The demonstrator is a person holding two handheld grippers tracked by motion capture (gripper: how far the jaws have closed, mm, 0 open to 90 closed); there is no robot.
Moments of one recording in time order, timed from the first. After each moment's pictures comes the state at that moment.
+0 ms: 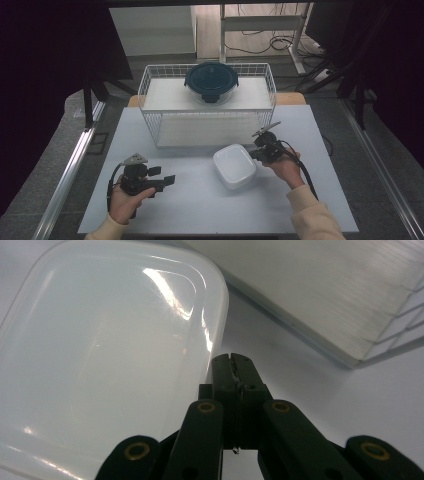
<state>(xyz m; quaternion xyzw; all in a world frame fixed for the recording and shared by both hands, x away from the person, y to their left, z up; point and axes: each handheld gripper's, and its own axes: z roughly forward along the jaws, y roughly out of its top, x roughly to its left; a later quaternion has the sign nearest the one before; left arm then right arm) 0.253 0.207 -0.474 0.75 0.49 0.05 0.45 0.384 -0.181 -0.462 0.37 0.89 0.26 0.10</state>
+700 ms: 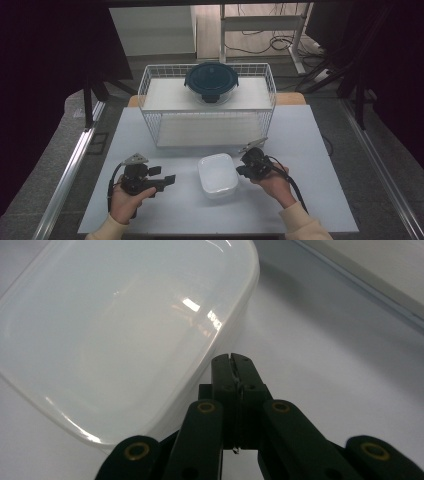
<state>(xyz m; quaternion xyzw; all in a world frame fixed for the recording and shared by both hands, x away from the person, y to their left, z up) 0.254 0.205 -0.474 0.75 0.49 0.06 0.44 0.337 -0.148 -0.473 0.34 0.90 0.27 0.06</state>
